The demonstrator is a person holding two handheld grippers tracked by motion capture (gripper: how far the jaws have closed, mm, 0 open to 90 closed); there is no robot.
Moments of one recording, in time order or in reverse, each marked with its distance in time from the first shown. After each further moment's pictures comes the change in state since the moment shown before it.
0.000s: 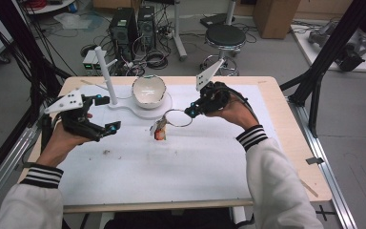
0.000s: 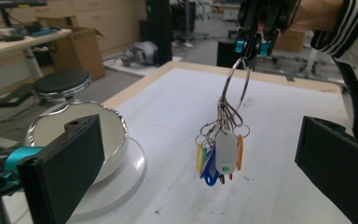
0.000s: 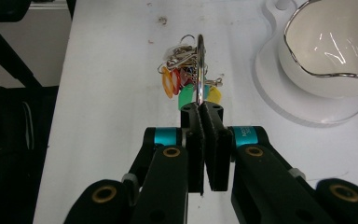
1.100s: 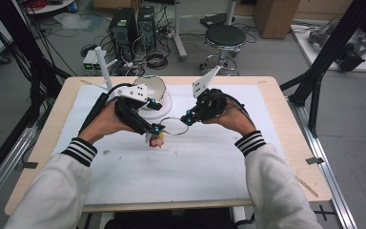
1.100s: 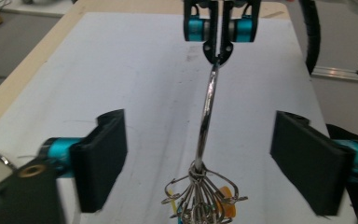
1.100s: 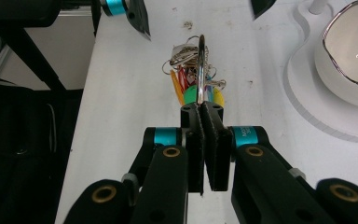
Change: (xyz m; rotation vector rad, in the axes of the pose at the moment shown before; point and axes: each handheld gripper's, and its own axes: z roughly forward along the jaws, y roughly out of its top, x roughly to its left) left arm -0.019 0.037 0.117 0.329 -0.316 0.131; right arm 0.011 -0.003 0.014 -0.030 0.076 -0.006
